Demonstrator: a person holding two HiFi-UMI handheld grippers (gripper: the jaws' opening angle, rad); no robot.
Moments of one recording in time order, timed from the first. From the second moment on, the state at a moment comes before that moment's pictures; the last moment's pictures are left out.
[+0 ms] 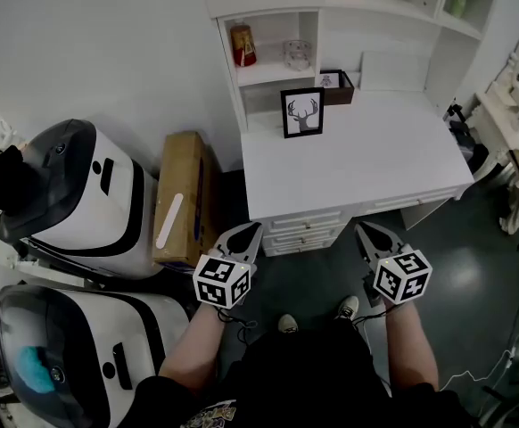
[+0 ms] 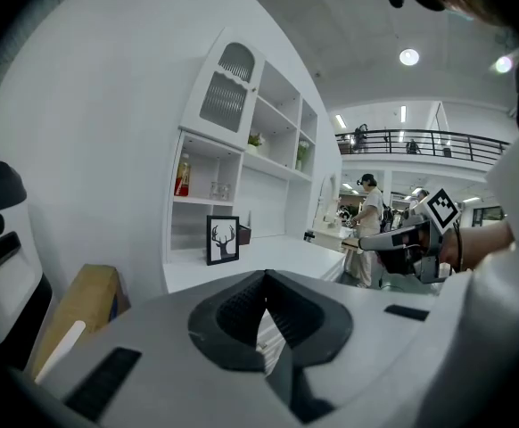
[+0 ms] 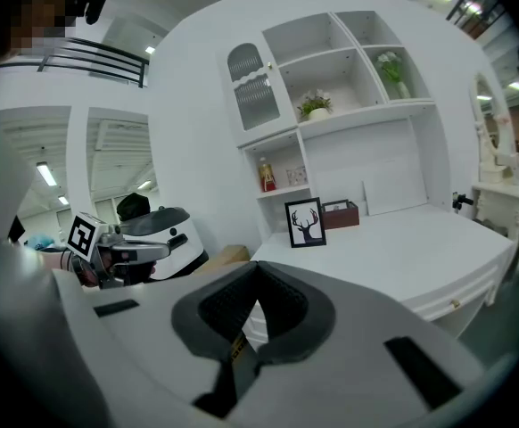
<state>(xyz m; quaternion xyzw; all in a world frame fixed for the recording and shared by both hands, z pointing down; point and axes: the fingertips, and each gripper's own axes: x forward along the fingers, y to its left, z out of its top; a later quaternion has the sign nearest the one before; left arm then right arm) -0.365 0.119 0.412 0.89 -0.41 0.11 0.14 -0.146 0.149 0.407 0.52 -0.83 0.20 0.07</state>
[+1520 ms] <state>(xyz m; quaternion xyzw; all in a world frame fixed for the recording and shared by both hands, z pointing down) -0.352 0.128 0.414 0.90 -0.40 0.12 0.14 -0.148 0.167 0.414 0.51 -0.83 0.20 0.07</state>
